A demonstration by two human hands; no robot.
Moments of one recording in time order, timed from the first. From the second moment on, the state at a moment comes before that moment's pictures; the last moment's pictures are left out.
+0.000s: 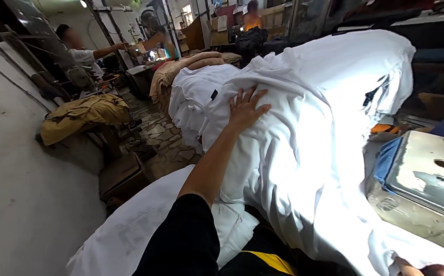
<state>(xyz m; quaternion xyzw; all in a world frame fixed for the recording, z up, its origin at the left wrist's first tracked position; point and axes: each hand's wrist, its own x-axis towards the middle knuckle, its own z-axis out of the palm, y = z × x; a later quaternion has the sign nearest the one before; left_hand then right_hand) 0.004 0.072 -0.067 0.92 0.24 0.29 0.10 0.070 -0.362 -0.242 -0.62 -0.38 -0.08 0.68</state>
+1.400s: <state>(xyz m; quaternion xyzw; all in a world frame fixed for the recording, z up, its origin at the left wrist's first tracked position) -0.022 0.023 -0.074 0.88 0.20 0.36 0.24 0.053 -0.350 -0.224 -0.62 -0.33 -0.10 0.71</state>
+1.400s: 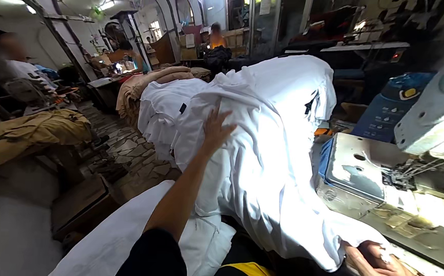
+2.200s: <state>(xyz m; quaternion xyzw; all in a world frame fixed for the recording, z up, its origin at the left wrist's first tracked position) -0.062 -0.174 -0.179 0.77 -0.07 0.29 0.57 0.015 -0.343 -0.183 -0.51 -0.25 0.08 0.82</state>
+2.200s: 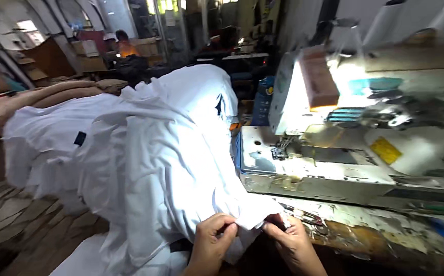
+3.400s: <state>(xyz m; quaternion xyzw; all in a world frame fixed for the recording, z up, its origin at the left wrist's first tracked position) -0.149 -0.086 -0.091 0.77 -0.02 0.30 0.56 0.006 -0.350 -0.114 -0.55 -0.40 0.04 0.74</state>
